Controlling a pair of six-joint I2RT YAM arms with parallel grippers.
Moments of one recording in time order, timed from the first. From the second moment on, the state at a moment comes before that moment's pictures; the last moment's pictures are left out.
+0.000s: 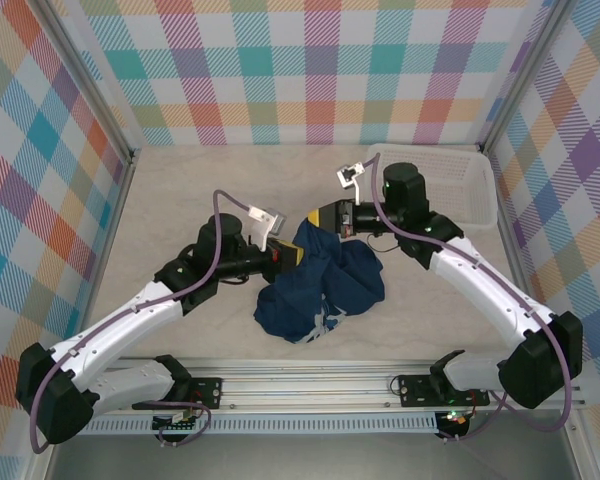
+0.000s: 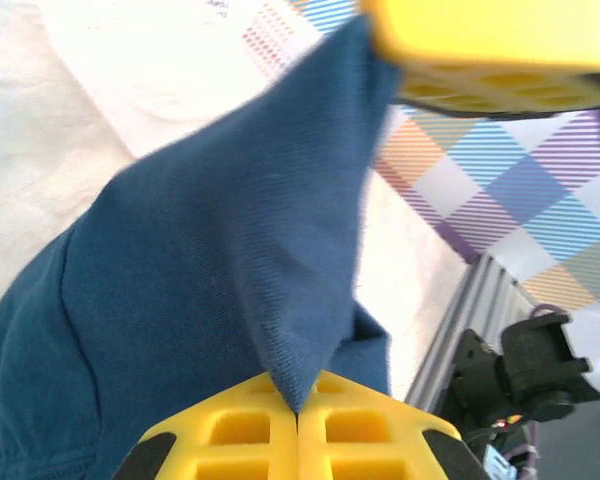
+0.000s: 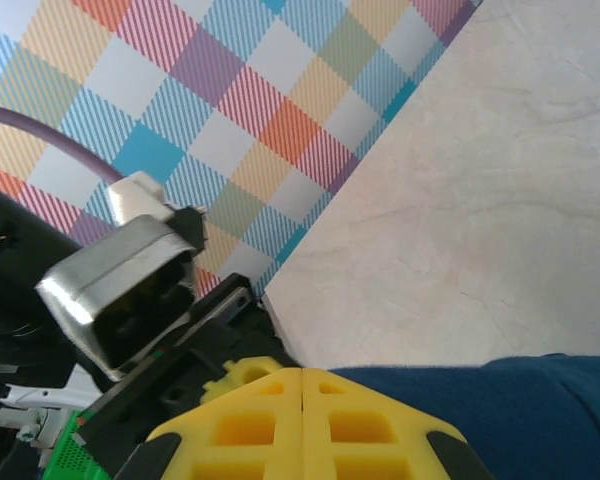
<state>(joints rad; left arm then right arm) -0.70 1.08 0.87 -0.16 0.43 -0.37 0.54 1.29 1.15 -0.21 -0.79 0.57</state>
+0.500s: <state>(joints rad) -0.70 0.98 0.83 -0.03 0.61 -0.34 0.54 1.28 1.22 -0.50 -0.62 0.36</state>
